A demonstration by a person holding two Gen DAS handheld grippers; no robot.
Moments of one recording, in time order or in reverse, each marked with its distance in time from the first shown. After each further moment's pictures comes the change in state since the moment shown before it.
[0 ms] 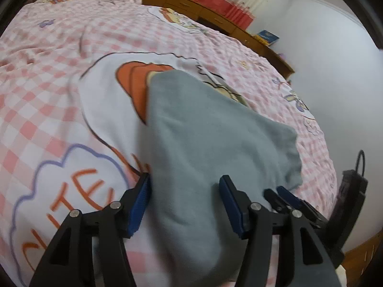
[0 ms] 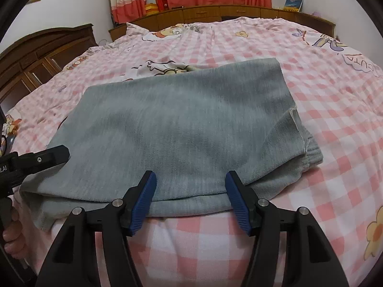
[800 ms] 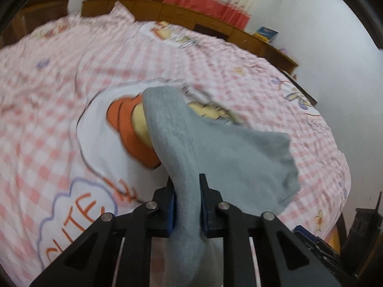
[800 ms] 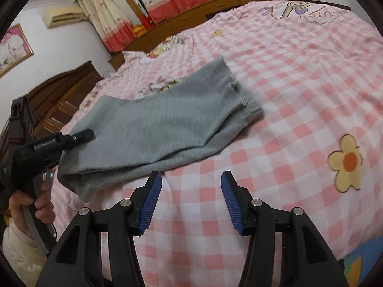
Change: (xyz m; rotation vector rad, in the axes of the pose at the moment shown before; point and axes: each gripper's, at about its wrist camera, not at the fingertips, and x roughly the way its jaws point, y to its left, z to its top) left arm -0.029 -0.055 0.028 0.120 -0.050 0.113; right arm -0.086 -0.058 -0.033 0.269 -0.038 0.190
